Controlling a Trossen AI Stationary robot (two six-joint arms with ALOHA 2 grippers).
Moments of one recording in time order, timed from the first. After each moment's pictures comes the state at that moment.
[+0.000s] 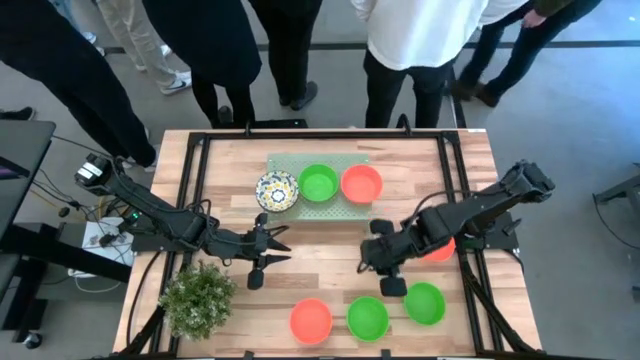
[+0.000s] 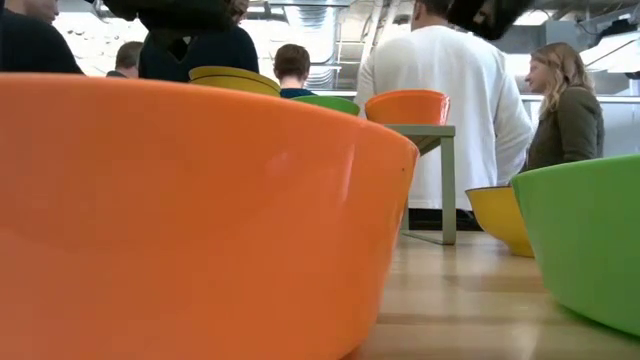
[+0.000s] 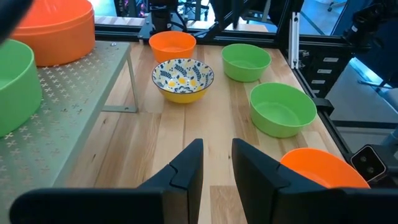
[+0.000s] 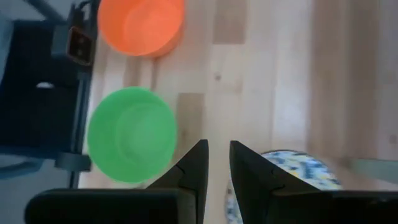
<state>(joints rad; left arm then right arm) -0.50 1.18 0.65 0.12 -0.41 -0.20 0.43 1.49 1.30 -0.87 0.03 0.37</state>
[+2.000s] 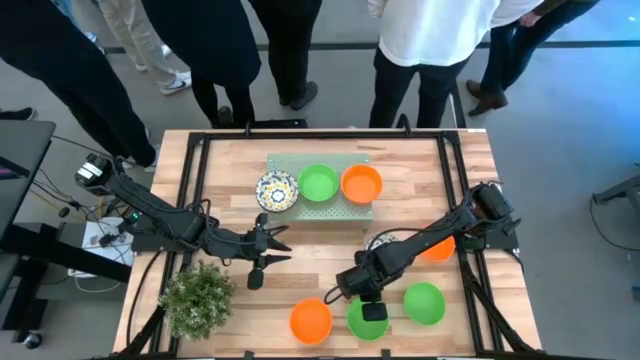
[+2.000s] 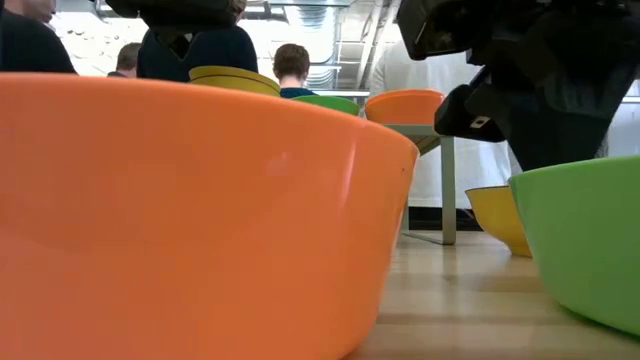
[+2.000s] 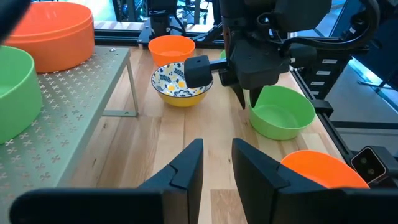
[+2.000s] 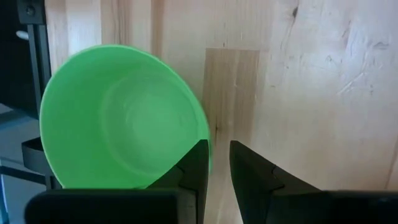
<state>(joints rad) -0.50 1.18 0.65 0.14 -0.41 -0.18 0.46 1.89 1.33 -0.77 -0.16 0.41</state>
